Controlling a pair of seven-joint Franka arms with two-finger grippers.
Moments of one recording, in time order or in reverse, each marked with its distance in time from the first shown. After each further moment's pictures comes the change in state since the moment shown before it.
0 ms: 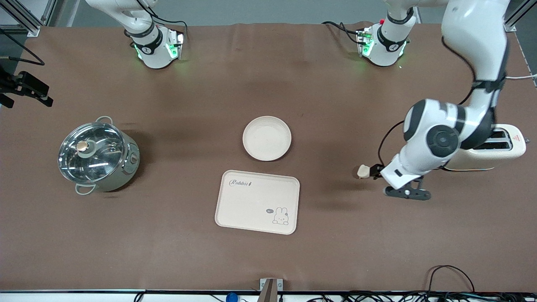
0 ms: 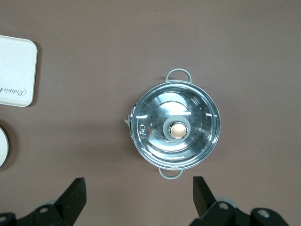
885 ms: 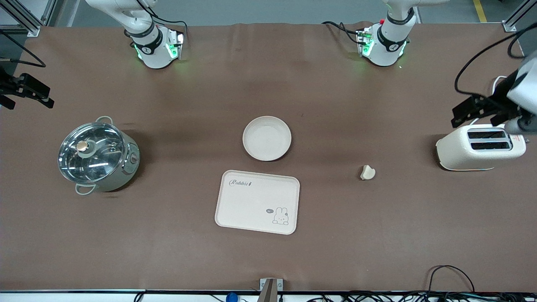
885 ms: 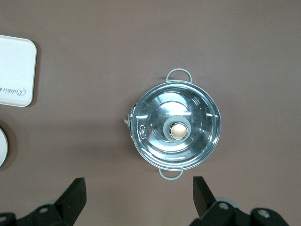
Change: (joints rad) left arm 0.027 -0.352 0.131 0.166 -0.114 -0.423 0.049; right arm 0.000 0.006 0.000 -0.001 0.000 0.004 0.000
